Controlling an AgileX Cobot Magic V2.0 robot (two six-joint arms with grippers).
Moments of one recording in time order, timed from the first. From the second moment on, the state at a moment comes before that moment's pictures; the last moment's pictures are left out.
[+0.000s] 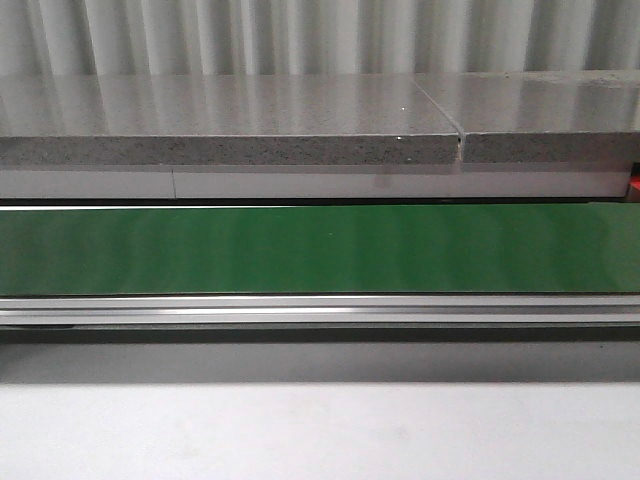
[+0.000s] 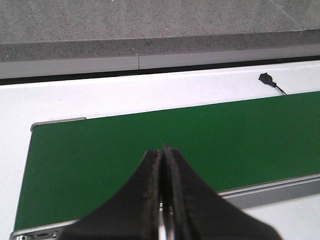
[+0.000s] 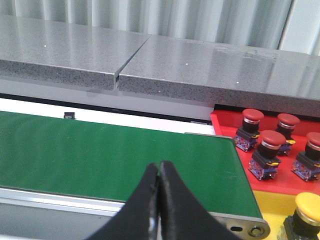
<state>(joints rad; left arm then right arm) -0.11 0.58 -0.57 -0.37 0.51 0.27 0.00 -0.01 0.03 -0.02 0.08 -0.02</state>
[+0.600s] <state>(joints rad) -0.11 0.58 -0.57 -0.37 0.44 0.27 0.00 -0.01 0.03 -0.02 0.08 -0.02</state>
